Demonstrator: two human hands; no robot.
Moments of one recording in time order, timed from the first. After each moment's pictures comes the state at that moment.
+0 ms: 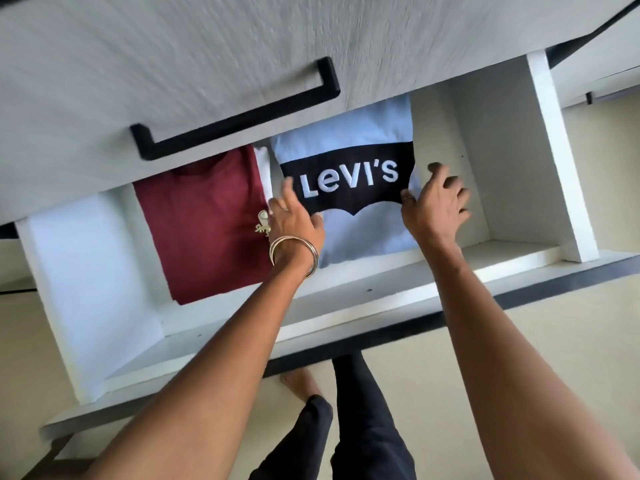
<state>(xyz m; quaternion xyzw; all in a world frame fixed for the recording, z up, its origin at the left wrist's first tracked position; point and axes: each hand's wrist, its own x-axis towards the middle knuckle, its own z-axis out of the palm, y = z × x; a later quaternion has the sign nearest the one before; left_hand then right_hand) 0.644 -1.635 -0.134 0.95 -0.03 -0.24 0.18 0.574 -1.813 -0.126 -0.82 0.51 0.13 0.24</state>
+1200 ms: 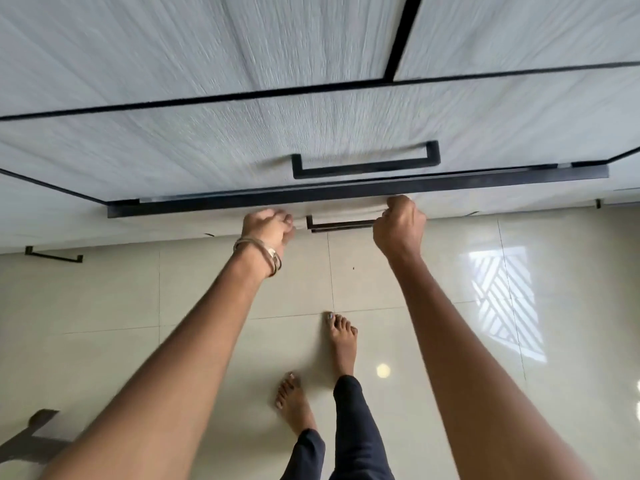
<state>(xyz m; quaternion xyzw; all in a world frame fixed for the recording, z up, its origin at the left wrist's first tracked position) 0.713 -1.524 -0.033 0.58 0.37 -0.25 0.68 0.659 -1.703 -0.039 -0.85 0.39 0.05 0.35</state>
